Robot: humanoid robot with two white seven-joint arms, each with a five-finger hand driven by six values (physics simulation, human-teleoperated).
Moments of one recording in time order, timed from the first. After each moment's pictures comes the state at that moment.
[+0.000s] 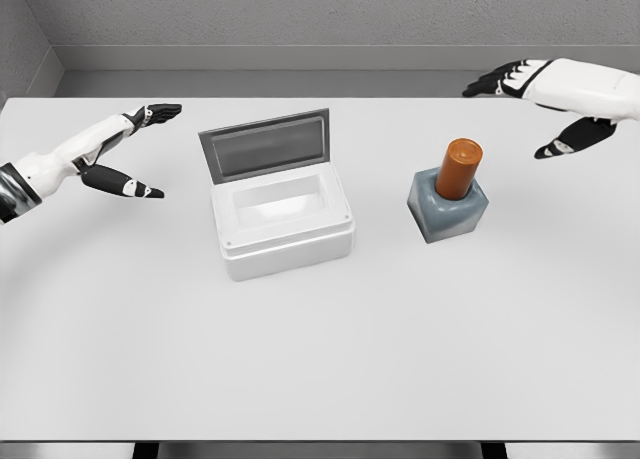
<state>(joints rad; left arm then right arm) -0.60 0.64 -0.48 -0.97 0.30 -0.61 -0.61 -0.77 -0.92 0.57 -1.39 0.07 -0.61 0.61</state>
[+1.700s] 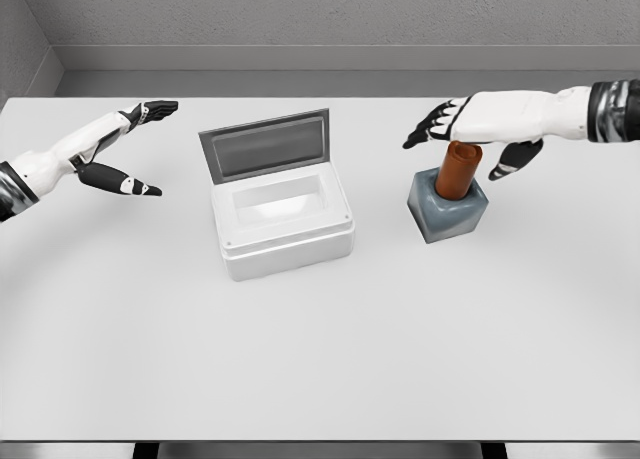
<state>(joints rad) -0.60 0.64 -0.47 -0.97 0.30 -0.61 -0.61 -1.07 -0.86 1.02 -1.36 0.14 -0.61 0.61</state>
